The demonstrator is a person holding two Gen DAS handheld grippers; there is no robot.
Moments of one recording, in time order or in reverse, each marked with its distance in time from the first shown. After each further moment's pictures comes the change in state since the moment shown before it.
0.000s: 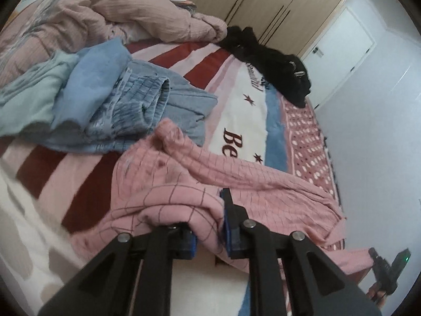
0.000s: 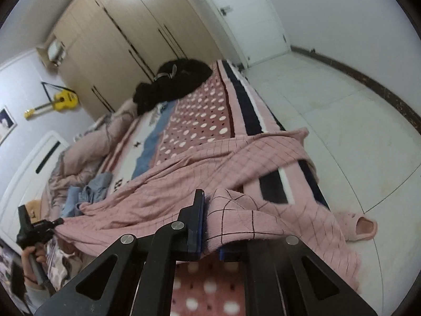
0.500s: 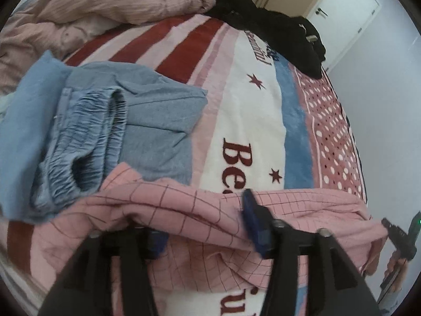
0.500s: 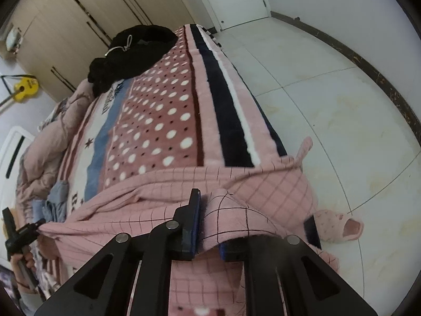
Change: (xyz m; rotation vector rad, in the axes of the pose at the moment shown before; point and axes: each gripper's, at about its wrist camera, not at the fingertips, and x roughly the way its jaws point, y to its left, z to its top) left arm 0.113 -0.031 0.075 0.134 0.168 0.065; right arm 0.124 -0.027 0.086 0.010 0.169 -0.176
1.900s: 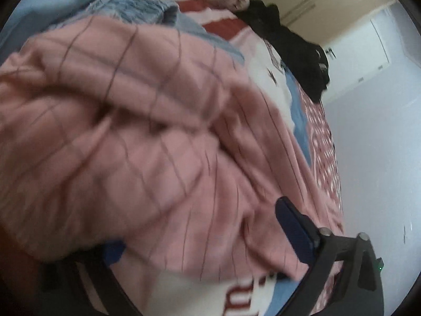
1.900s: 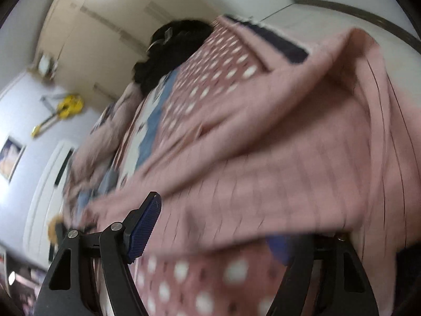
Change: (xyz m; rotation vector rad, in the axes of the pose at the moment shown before) left arm 0.035 0.052 -0.079 -0.288 -0.076 -0.184; right arm 0.043 0.031 -0.102 0.192 -0.098 0.334
